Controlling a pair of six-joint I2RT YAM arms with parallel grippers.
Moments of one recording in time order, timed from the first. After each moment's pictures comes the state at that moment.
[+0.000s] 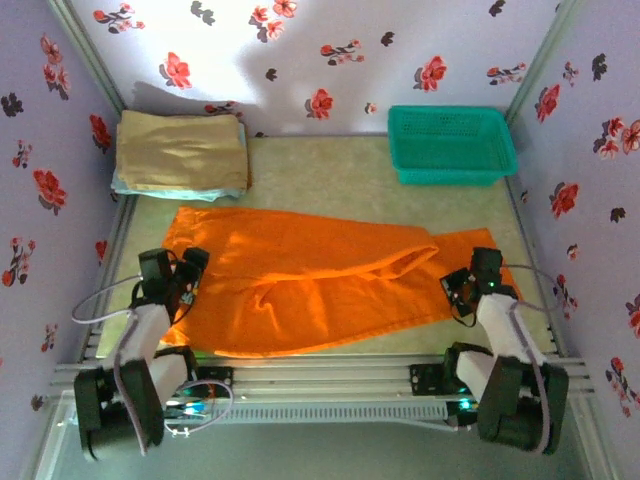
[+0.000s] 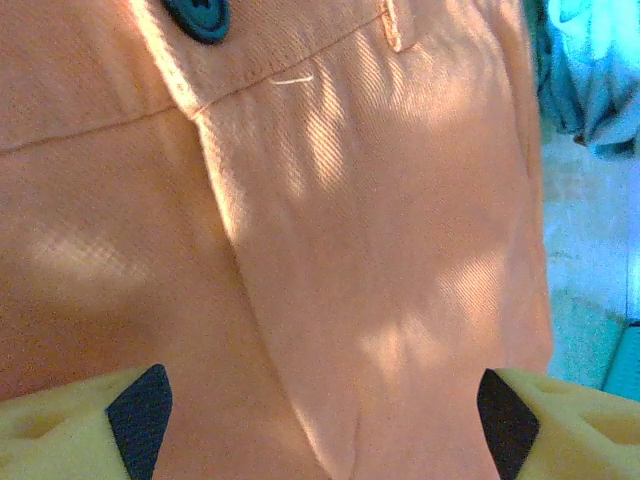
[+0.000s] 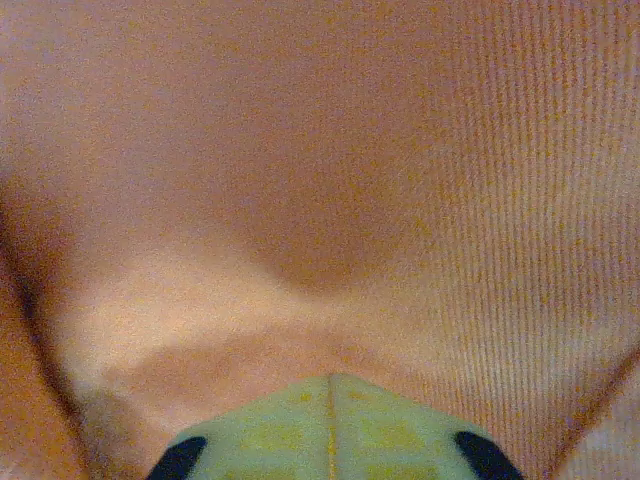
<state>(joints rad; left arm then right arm) 0.15 0.91 0.30 -0.18 0.26 -1.02 -0.19 0.94 0.40 -0.55 -0.19 0.93</state>
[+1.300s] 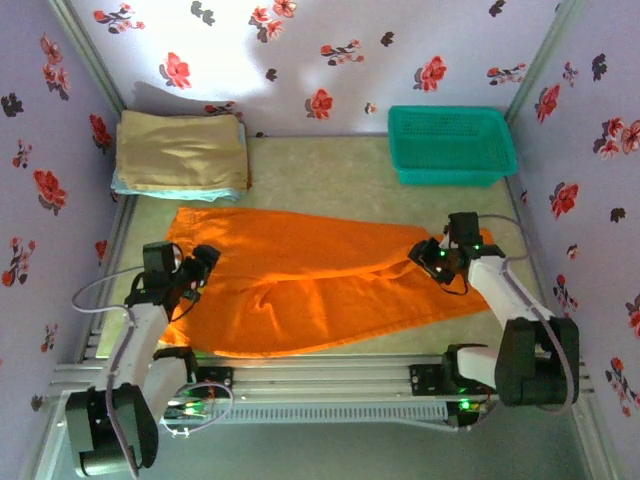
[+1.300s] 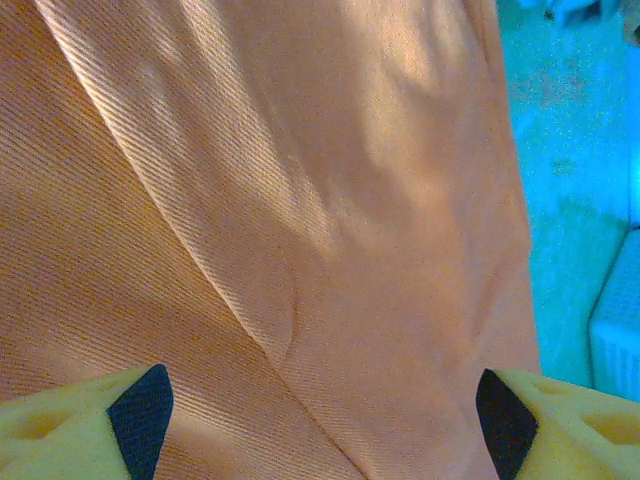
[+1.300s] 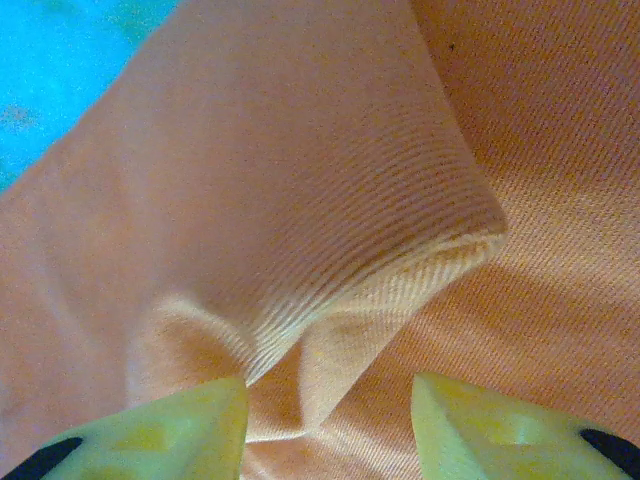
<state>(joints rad) 0.04 0.90 0.41 -0.36 0.32 -0.99 0.05 1.23 0.66 -0.54 -0.34 0.69</state>
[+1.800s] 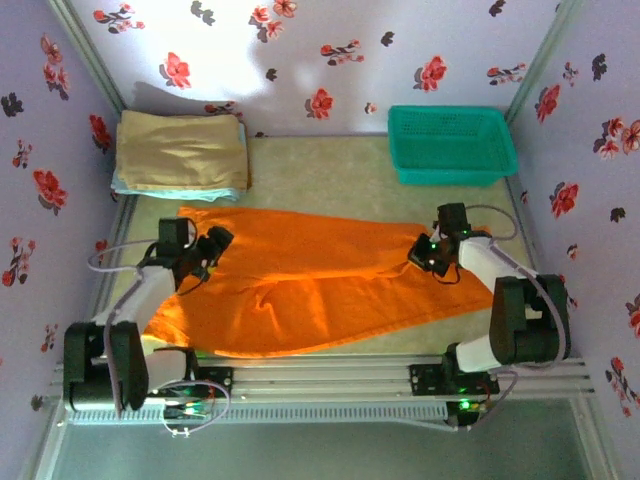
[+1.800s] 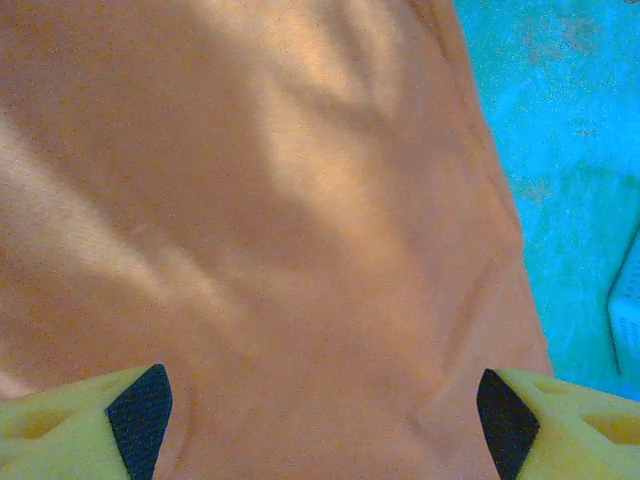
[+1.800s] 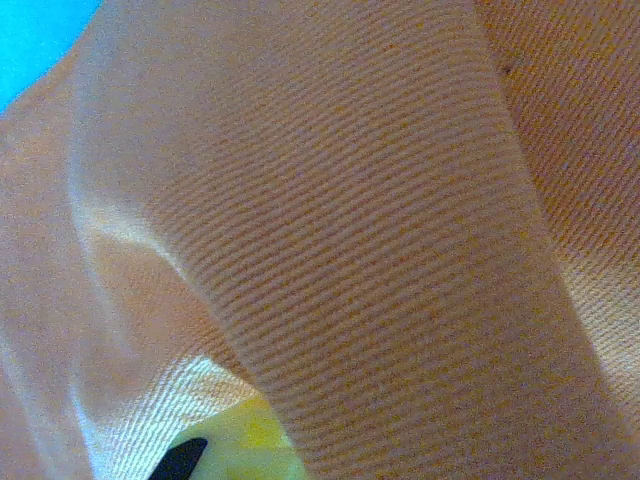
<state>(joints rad) -0.06 1.24 0.61 -0.25 0.31 -0.95 0.07 1.43 0.76 -0.51 -0.32 0.61</state>
